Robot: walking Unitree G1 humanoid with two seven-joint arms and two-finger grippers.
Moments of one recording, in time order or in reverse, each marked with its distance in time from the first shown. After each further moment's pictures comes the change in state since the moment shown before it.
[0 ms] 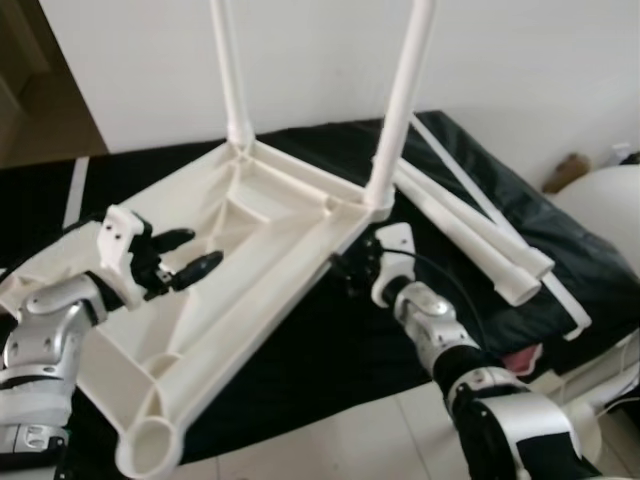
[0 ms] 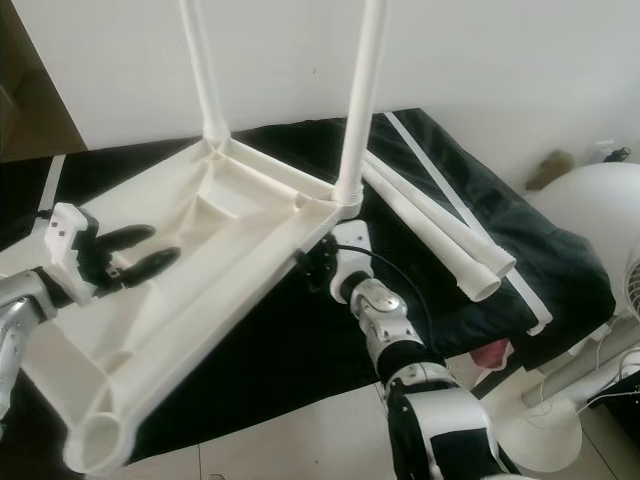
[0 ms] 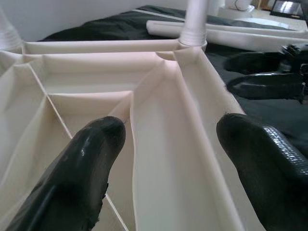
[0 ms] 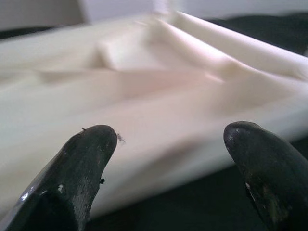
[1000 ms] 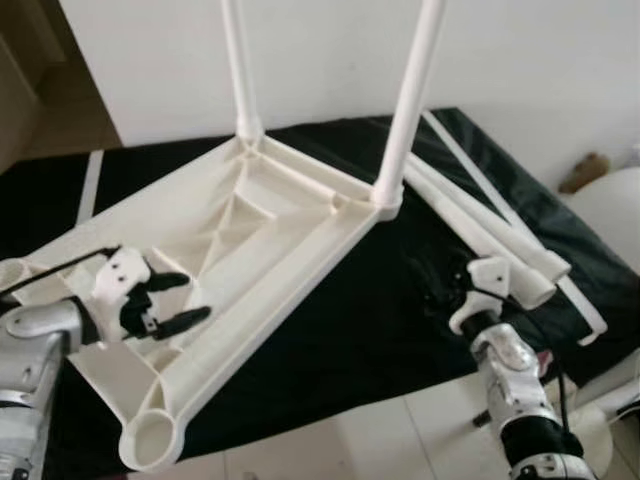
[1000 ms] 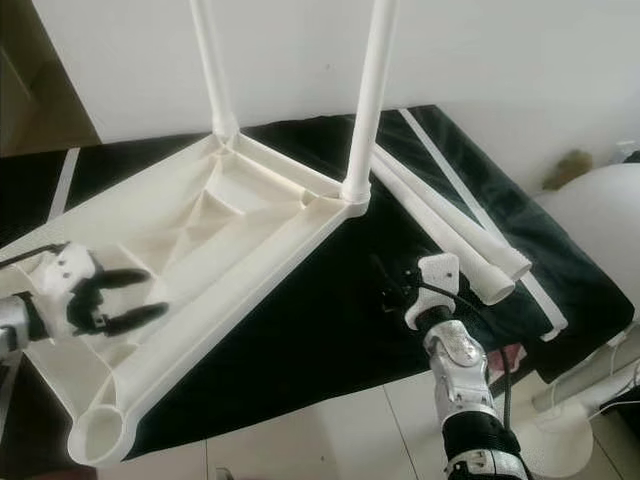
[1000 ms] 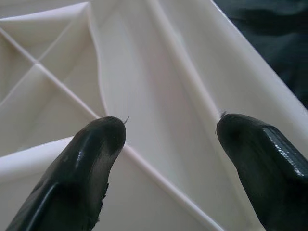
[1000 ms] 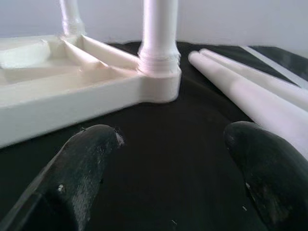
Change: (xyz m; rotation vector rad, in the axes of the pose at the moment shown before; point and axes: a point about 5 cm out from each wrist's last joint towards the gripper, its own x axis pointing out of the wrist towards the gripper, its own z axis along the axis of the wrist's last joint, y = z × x) left arm -0.033 -0.009 -0.023 0.139 0.276 -0.163; right arm -0.111 -0.066 -0.009 -0.123 -0.140 -0.382
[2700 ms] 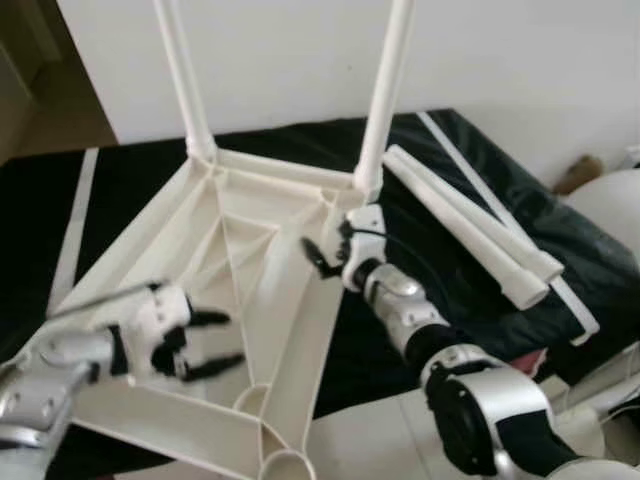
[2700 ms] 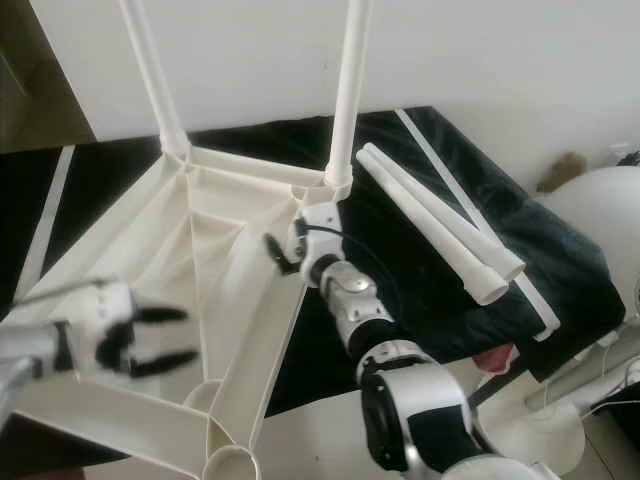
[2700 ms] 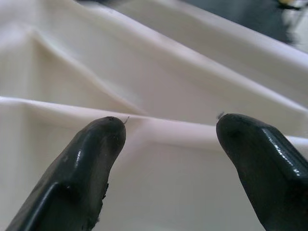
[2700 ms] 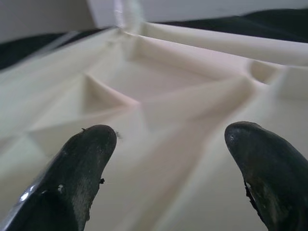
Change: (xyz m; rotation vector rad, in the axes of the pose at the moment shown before) left arm 0.018 -0.037 0.016 0.055 -0.040 -0.120; right arm 0.094 0.121 0.017 0.186 0.157 0.316
